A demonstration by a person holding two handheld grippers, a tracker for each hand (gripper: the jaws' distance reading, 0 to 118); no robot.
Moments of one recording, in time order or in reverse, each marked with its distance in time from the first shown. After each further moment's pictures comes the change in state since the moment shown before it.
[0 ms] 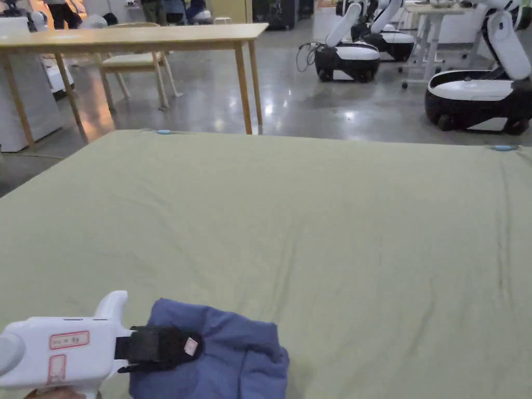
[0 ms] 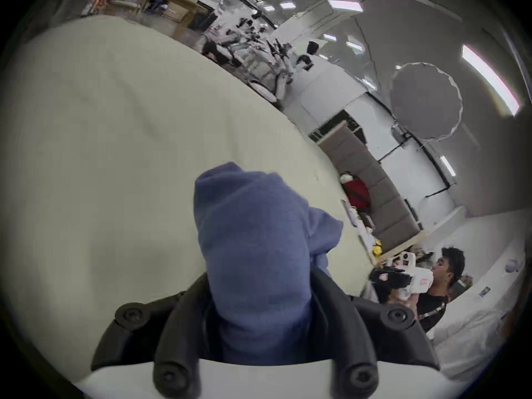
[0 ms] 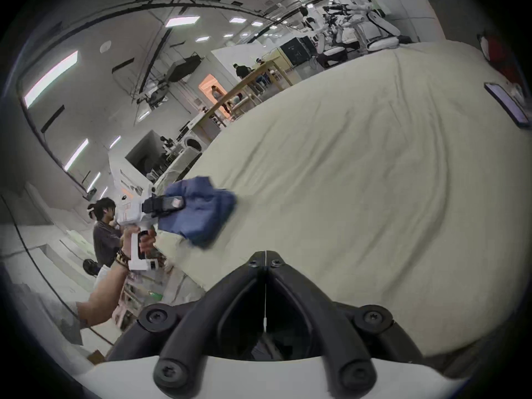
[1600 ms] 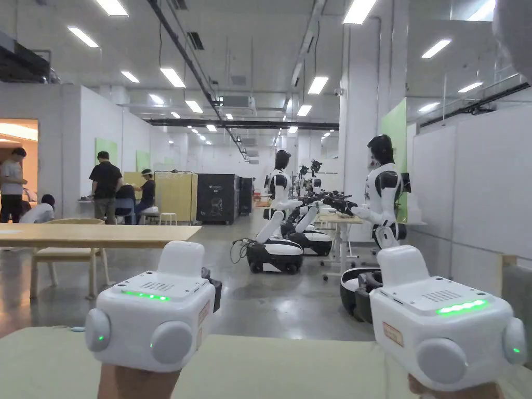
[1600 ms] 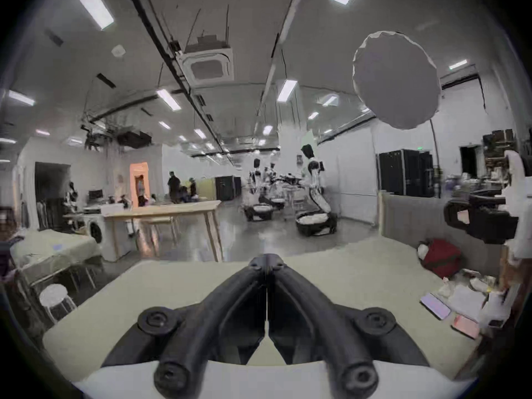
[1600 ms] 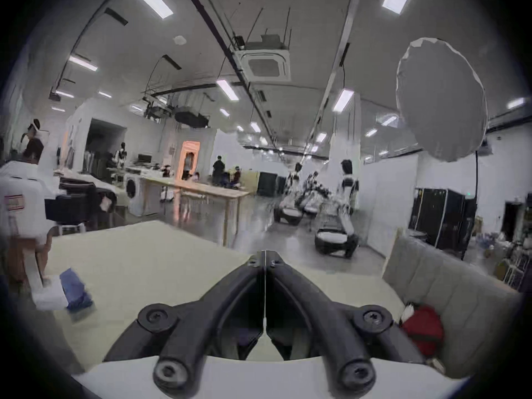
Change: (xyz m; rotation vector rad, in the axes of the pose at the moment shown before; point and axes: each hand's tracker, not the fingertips) left arm 0.458 0.115 -0.075 0.811 0.539 -0.691; right arm -0.148 0.300 0.090 0.718 -0.512 0.740
